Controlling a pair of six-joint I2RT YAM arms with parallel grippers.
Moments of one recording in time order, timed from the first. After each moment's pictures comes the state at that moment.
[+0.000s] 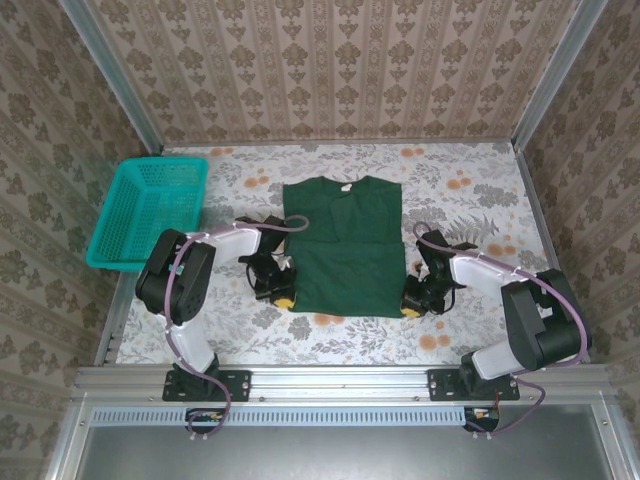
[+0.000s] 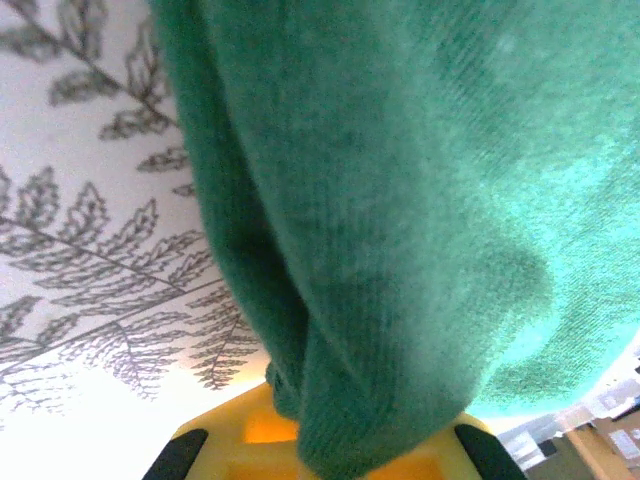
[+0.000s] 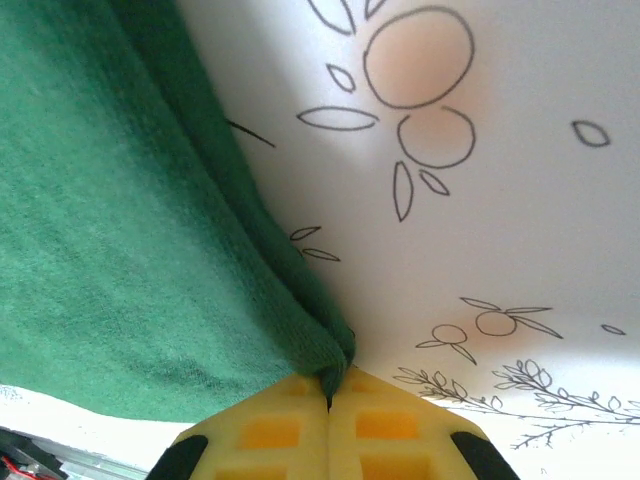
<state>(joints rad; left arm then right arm) -0.52 1.80 1.02 -0.95 0.51 -0.43 0.27 1.46 0.68 -0.76 -0.41 0.66</state>
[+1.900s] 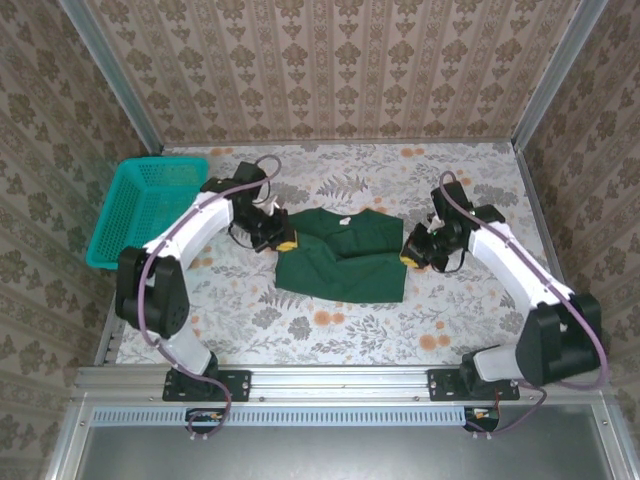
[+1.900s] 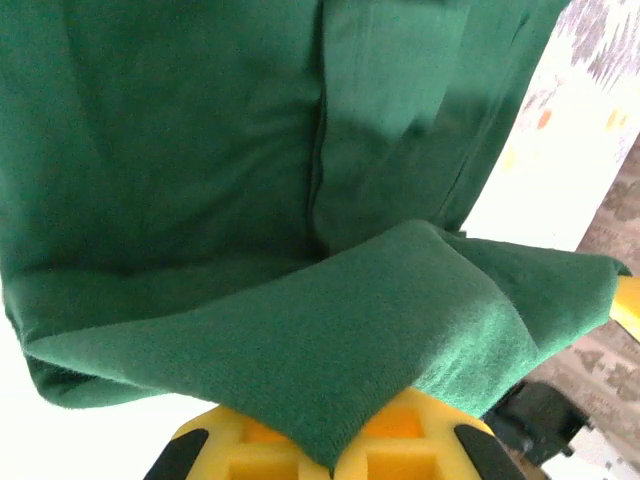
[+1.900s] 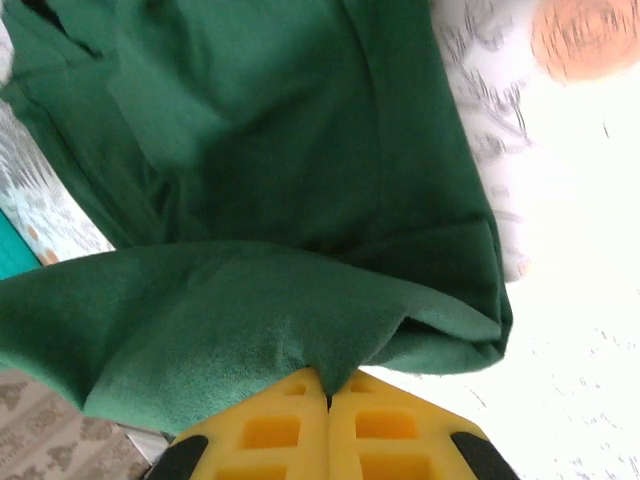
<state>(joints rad) -0.38 1.71 1.38 -0.98 0.64 -0.58 0.19 1.41 1.10 -0.93 -0.44 0.81</state>
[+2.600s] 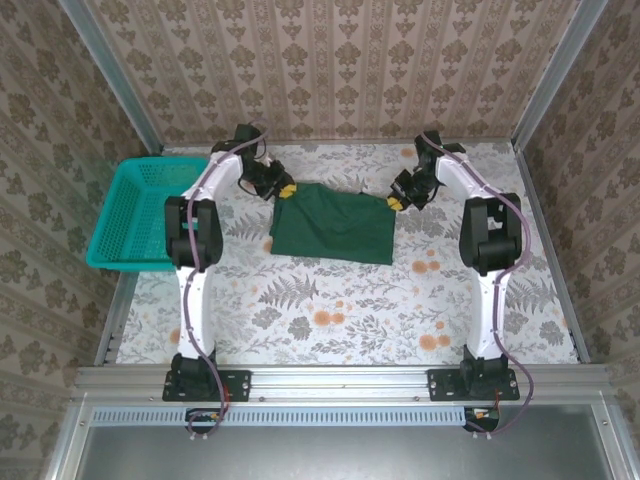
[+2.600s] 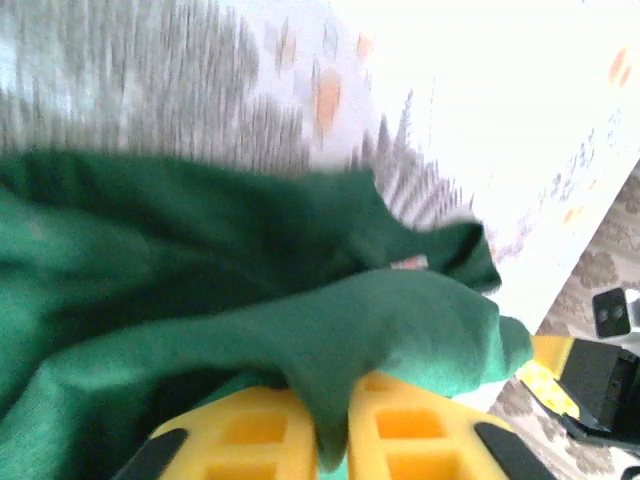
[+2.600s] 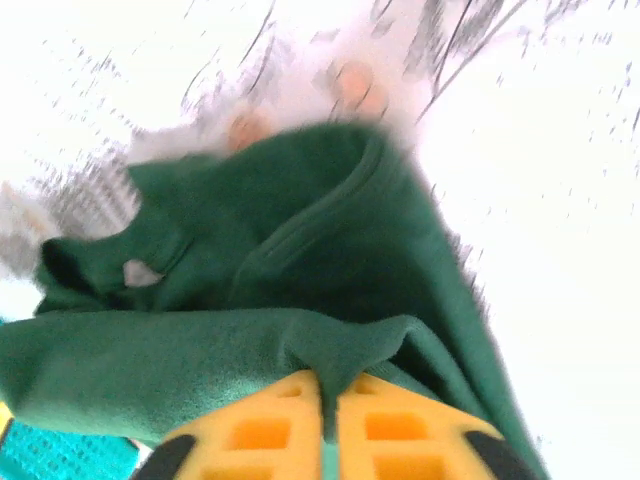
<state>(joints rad) -0.22 2.40 2.13 -0.91 0.67 -0.74 0.07 2.26 1.91 -0.98 -0.46 0.84</state>
